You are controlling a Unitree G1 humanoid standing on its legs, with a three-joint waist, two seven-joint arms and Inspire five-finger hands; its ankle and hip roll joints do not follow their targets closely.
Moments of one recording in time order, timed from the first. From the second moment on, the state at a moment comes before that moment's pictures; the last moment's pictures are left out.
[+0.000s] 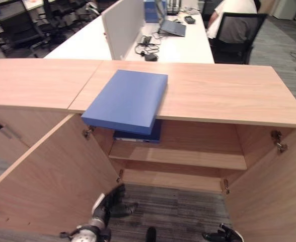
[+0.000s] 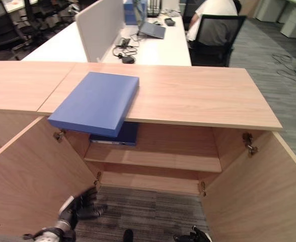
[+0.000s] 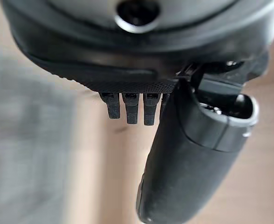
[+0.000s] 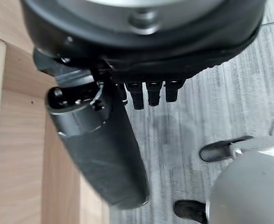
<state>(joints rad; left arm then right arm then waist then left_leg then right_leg) 0.38 0.39 -0.05 -0.06 -0.26 0.03 0.07 0.12 -0.23 0.10 1.04 0.38 0.02 -0.11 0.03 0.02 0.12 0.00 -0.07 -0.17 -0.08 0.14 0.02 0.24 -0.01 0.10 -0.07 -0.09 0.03</state>
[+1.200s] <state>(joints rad) 0.06 0.77 -0.02 -0.33 0.52 -0.16 0.36 0.10 -0.21 0.10 1.23 0.39 -0.02 -0.15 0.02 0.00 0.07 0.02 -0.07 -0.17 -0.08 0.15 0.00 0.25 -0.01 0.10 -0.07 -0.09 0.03</state>
